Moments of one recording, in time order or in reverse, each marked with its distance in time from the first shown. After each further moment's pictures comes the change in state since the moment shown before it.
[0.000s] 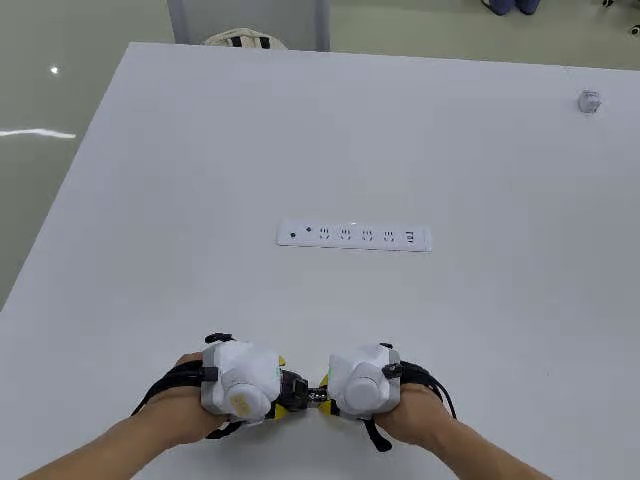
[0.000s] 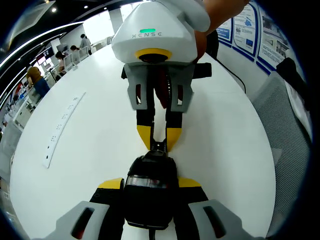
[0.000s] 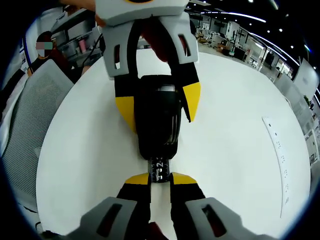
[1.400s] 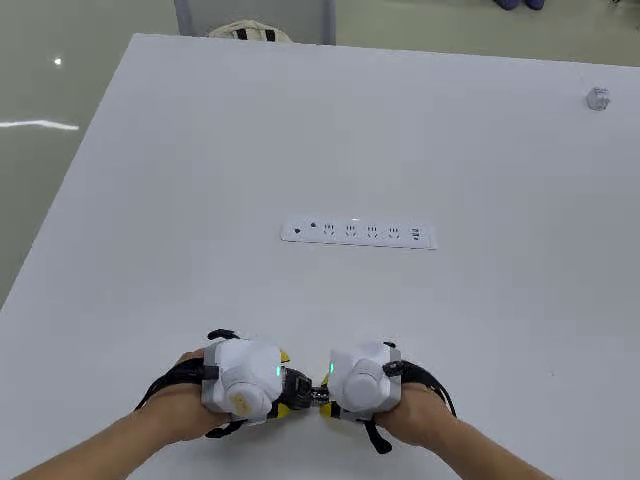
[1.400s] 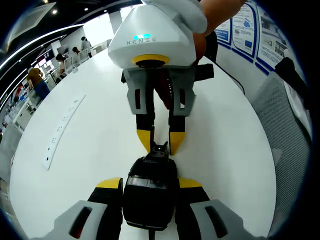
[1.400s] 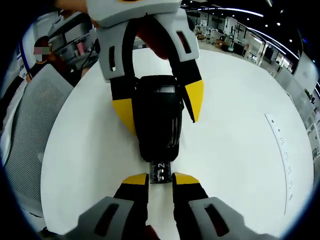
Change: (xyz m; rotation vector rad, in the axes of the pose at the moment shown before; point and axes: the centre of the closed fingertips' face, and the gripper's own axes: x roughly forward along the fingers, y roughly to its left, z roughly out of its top) left arm -0.001 -0.002 0.002 0.007 -0.029 0.002; right arm 0.001 0.005 0.002 0.043 0.015 0.023
